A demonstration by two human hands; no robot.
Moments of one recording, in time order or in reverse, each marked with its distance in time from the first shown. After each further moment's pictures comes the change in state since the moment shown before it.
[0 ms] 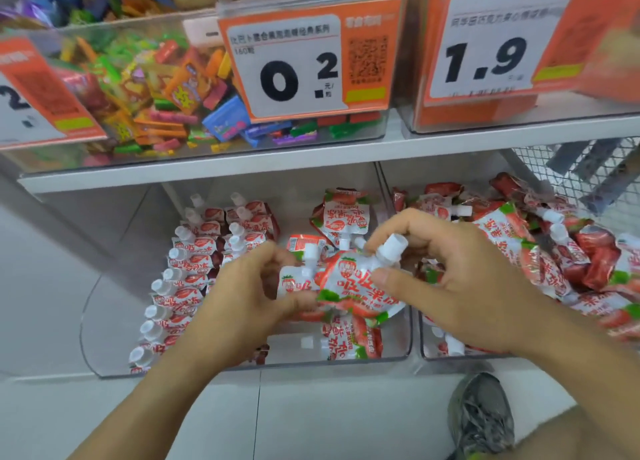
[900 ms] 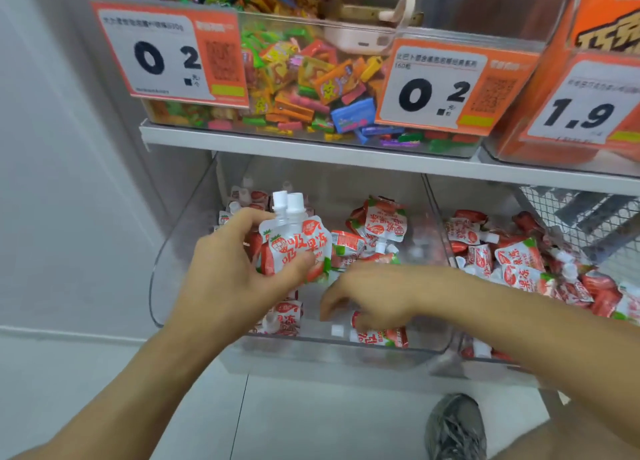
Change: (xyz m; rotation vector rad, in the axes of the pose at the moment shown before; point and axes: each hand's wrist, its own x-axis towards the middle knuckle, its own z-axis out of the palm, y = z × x) left_hand -0.050 -0.003 -0.057 -0.083 0.398 0.005; right_hand 0.079 -0.008 0.093 -0.802 -1.006 -0.017
